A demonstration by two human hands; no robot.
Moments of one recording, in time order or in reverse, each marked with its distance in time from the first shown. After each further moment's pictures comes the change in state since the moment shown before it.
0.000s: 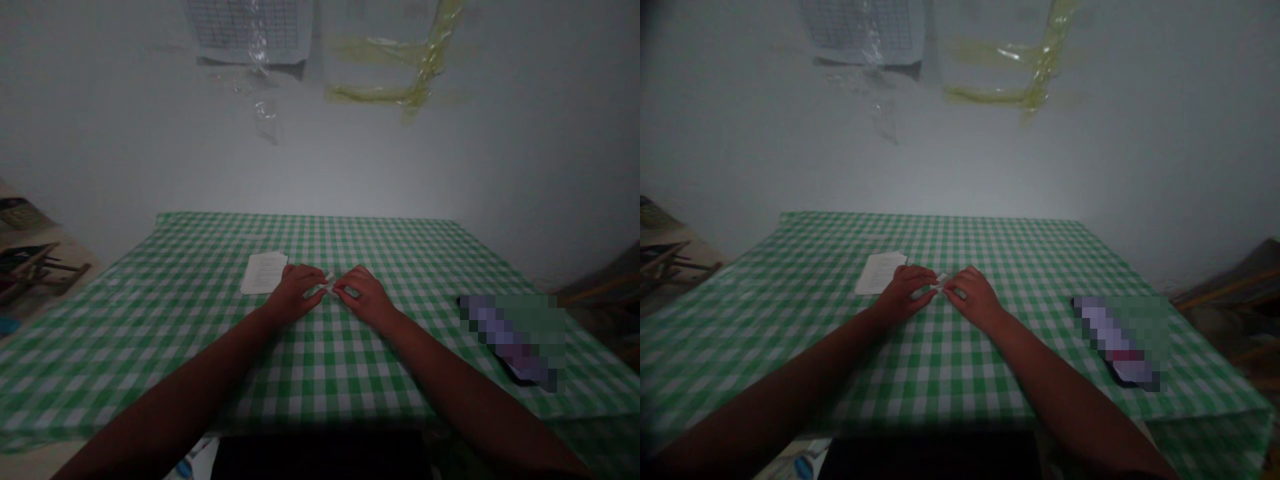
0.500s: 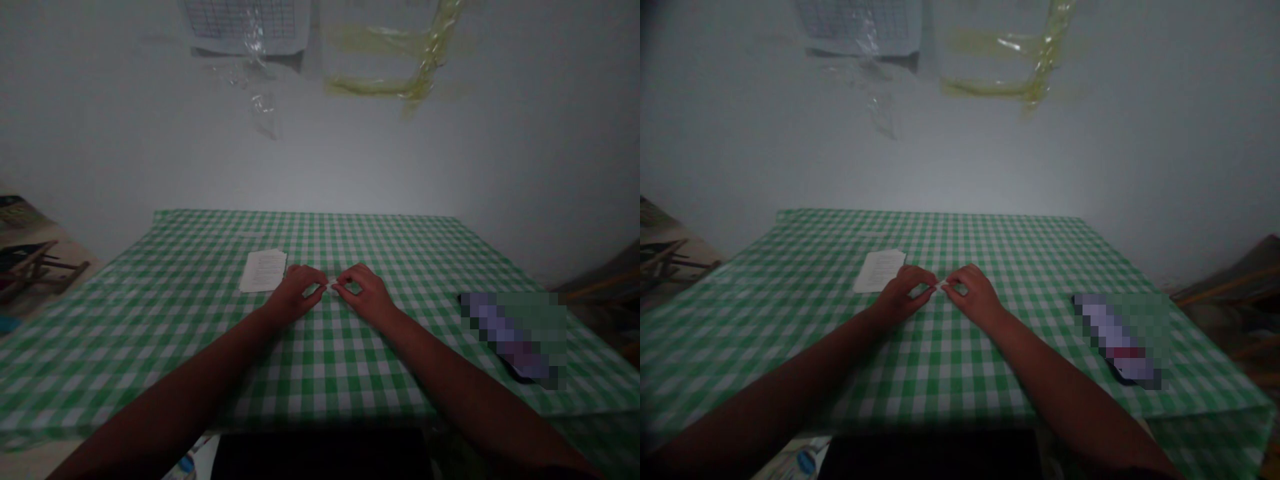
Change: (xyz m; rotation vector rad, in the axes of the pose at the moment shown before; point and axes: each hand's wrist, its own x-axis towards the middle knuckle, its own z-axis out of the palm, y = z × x) left_hand 0.002 0.010 -0.003 -0.101 -0.011 -0.034; right_hand -0.001 -0.006 0.000 0.082 0.104 0.119
